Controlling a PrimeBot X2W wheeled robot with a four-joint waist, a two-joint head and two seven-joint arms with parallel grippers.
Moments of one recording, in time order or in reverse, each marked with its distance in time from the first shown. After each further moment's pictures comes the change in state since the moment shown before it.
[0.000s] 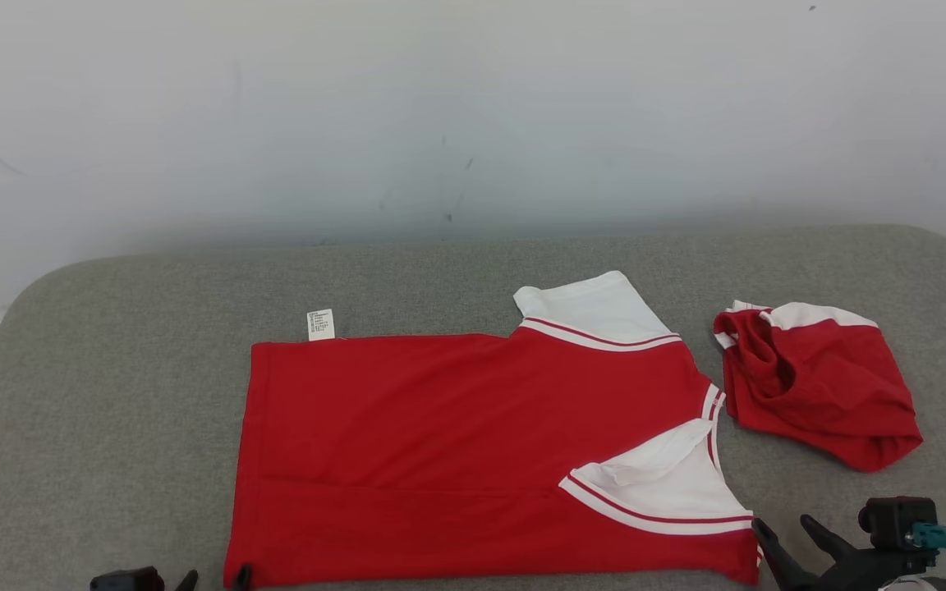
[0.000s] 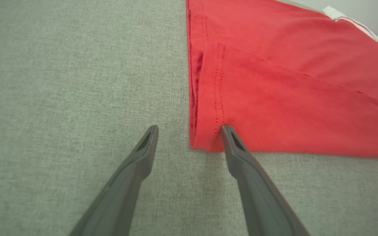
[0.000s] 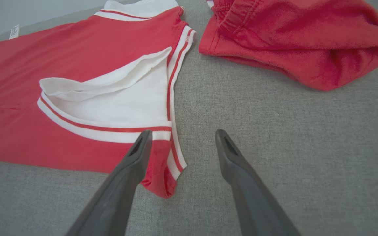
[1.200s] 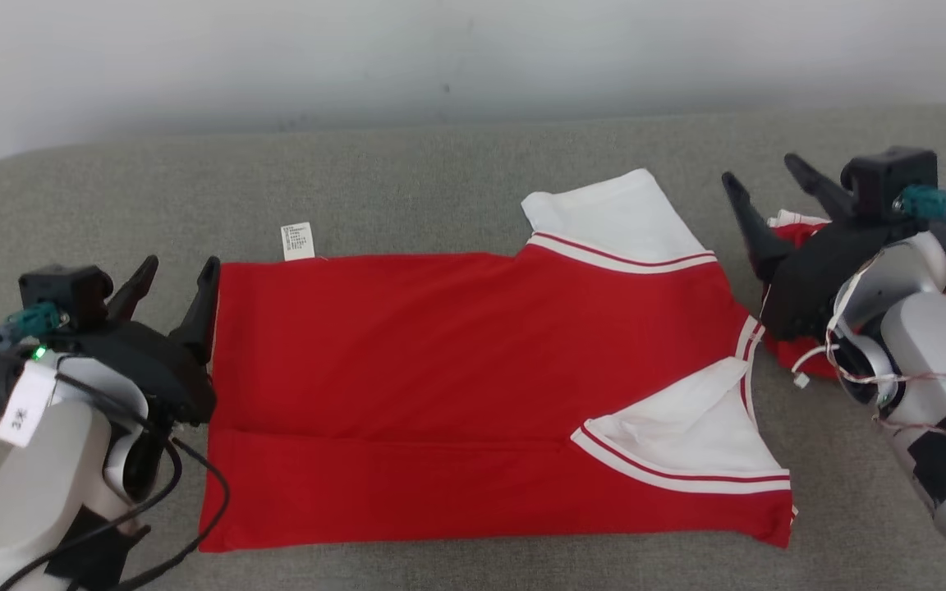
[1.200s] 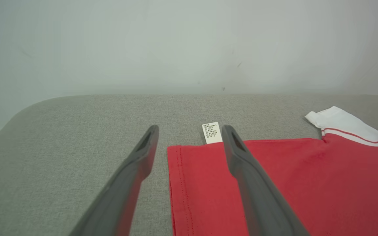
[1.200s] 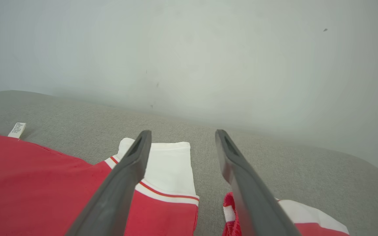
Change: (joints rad) left arm -0.436 0.067 0.026 -0.158 0.050 0.009 0.105; right arm -0.565 -0.006 0.042 -0.104 -0.174 -0.092 0.101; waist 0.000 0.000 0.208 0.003
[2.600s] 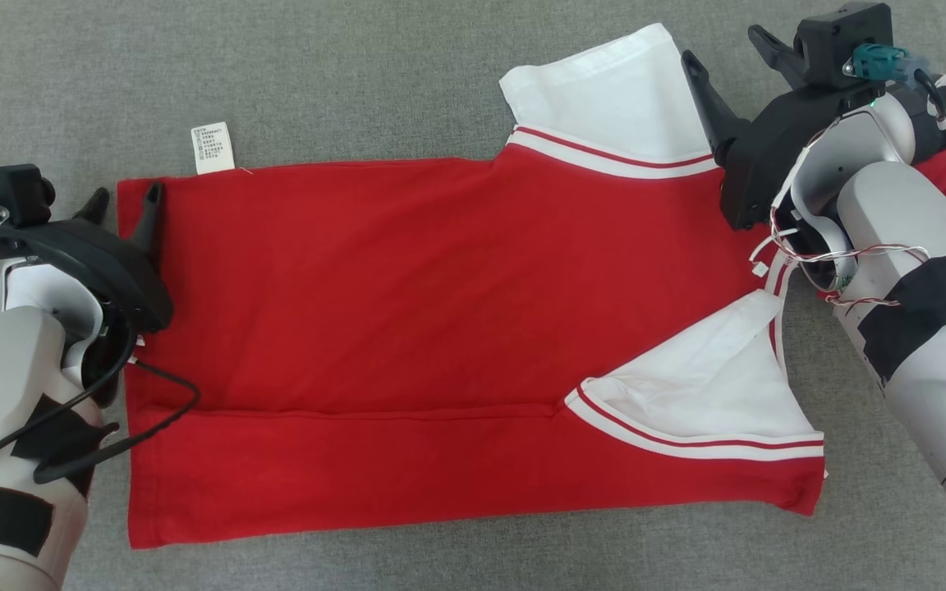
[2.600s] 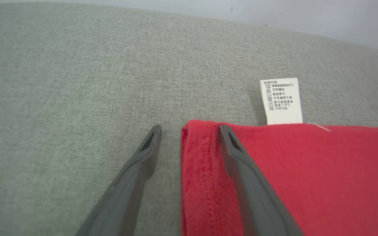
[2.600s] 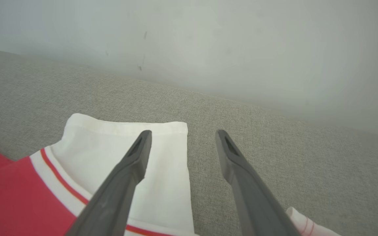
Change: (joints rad) left arm -0.330 -0.044 -0.011 0.416 -0.070 -0.035 0.058; right arm -0.361 0.137 0.082 0.346 -0.082 0.065 -0.041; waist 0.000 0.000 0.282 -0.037
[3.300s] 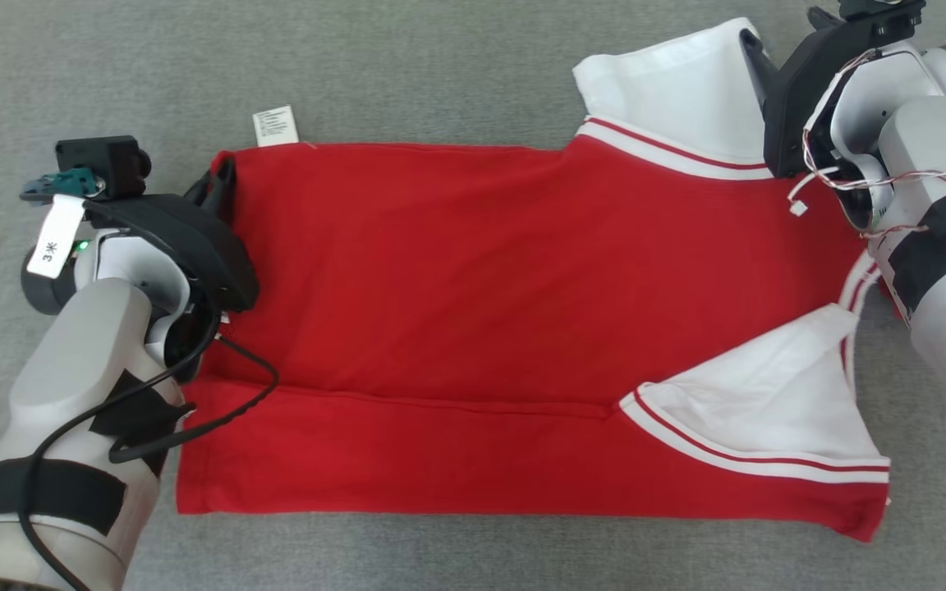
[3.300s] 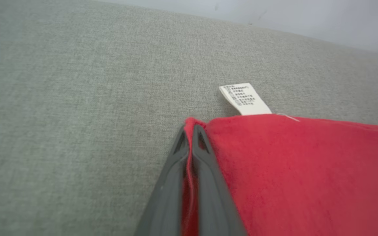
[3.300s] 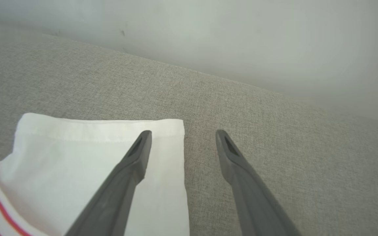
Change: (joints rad) left arm -0.044 -0.096 -0.091 -0.012 -0.048 0.000 -0.007; right arm -0.178 0.023 0.015 0.269 -0.022 0.005 0.126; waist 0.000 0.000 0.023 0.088
